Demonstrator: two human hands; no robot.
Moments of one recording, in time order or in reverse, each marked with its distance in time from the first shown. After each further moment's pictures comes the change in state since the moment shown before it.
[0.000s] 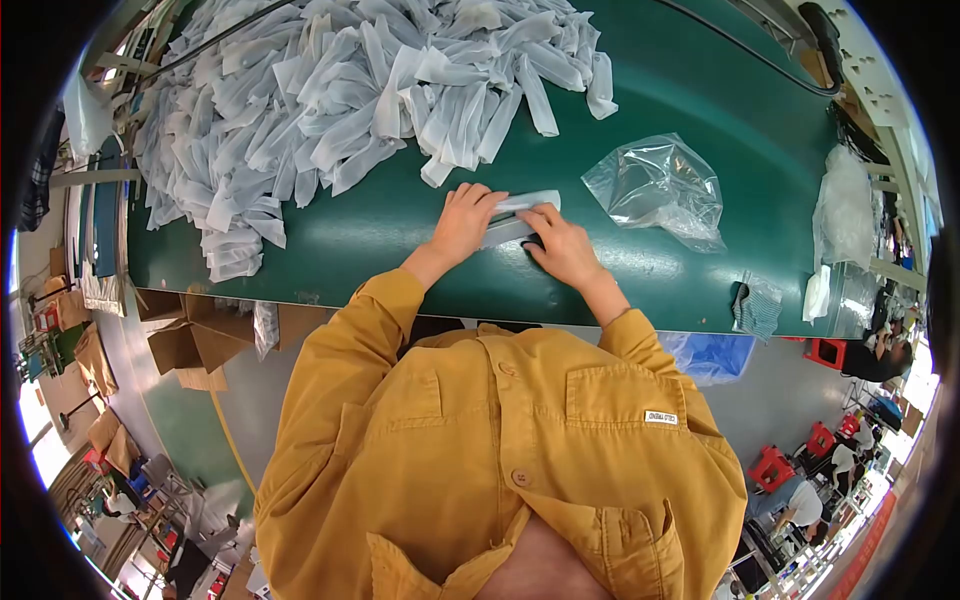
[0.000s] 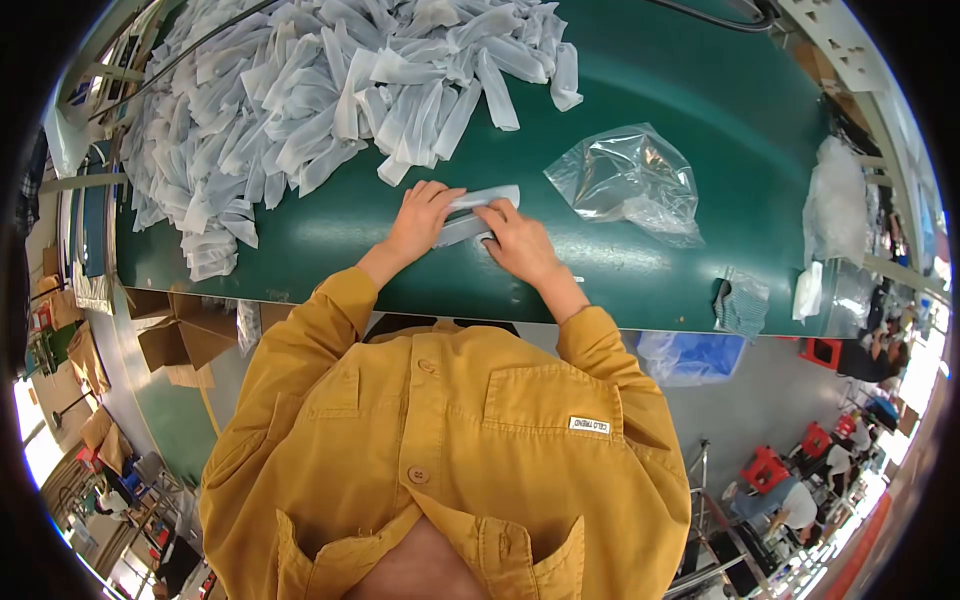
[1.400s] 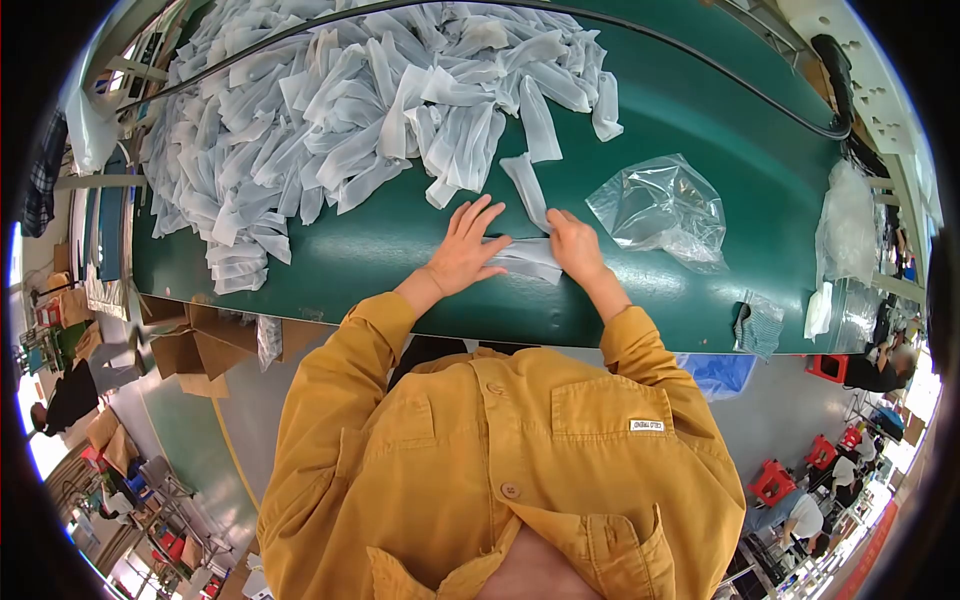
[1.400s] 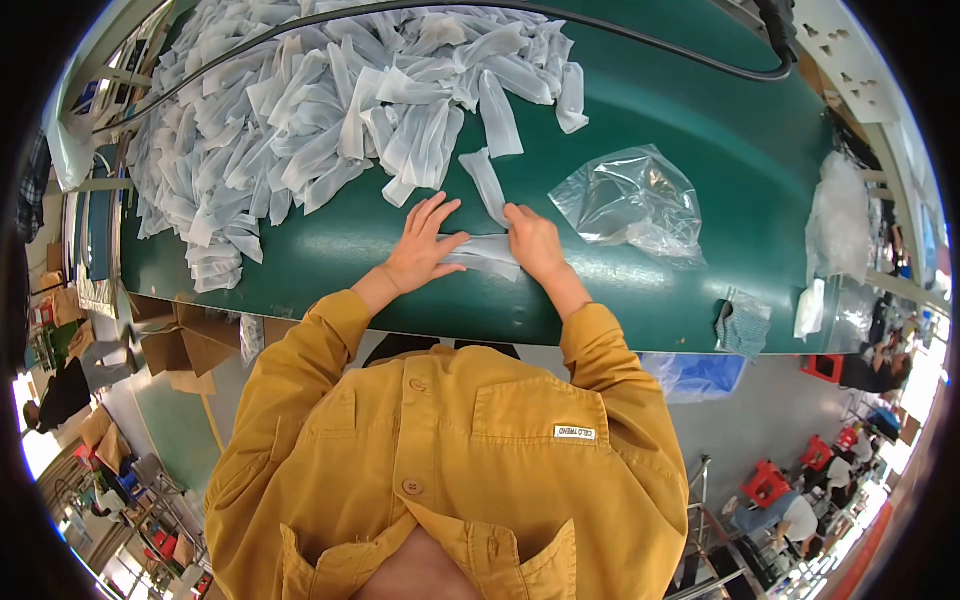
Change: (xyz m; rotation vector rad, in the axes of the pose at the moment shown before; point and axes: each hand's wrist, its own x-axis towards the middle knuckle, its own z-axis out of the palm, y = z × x) left_hand -0.009 0.004 -0.024 0.083 -0.154 0.240; right_hand 0.020 0.050 0.019 -0.047 0.159 0.131
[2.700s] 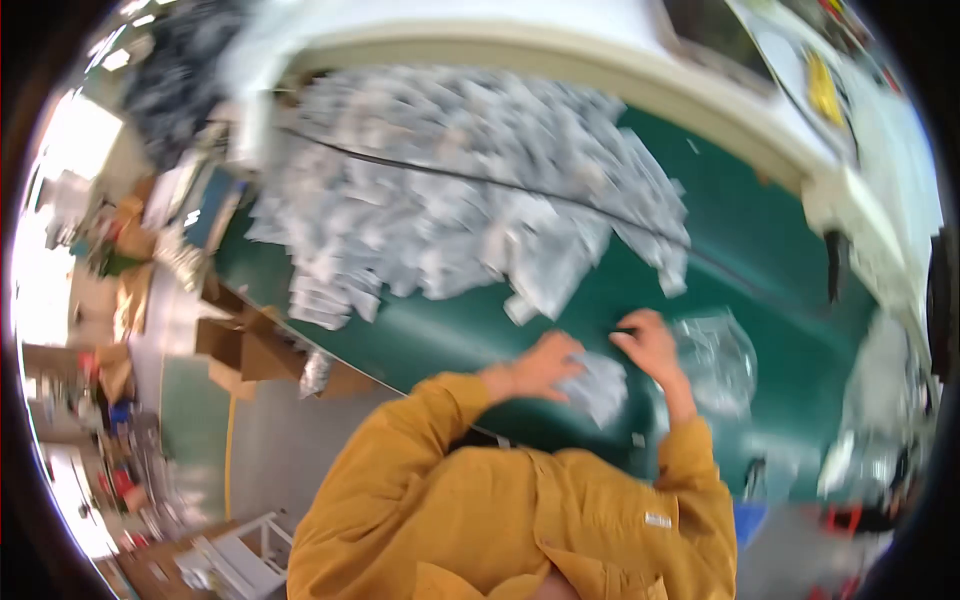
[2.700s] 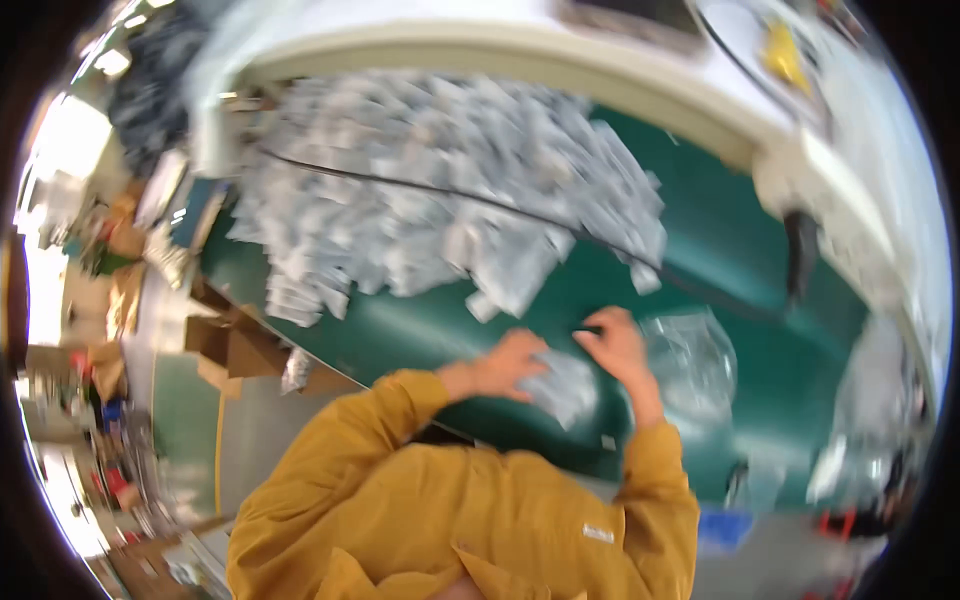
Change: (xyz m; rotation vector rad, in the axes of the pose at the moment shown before) left_hand 0.018 -0.012 0.042 -0.146 -0.012 0.090; right_hand 0.063 0.037 -0.056 0.148 -0.114 -0.086
